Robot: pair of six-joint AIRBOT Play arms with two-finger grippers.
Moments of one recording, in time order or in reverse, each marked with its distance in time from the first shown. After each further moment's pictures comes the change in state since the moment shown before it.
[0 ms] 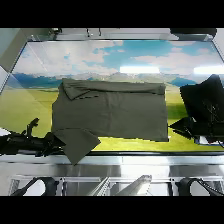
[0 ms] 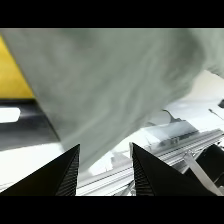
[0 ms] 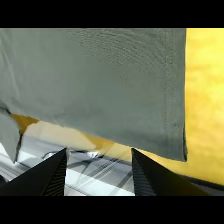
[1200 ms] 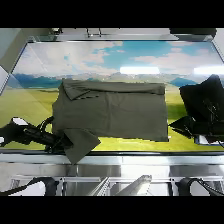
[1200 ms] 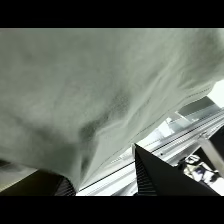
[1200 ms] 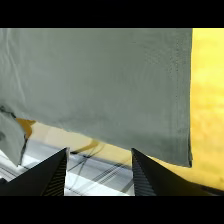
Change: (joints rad) left arm -0.191 -0.230 0.109 0.042 0.042 -0.031; right arm -0.001 0.000 0.000 0.023 -0.010 -0.004
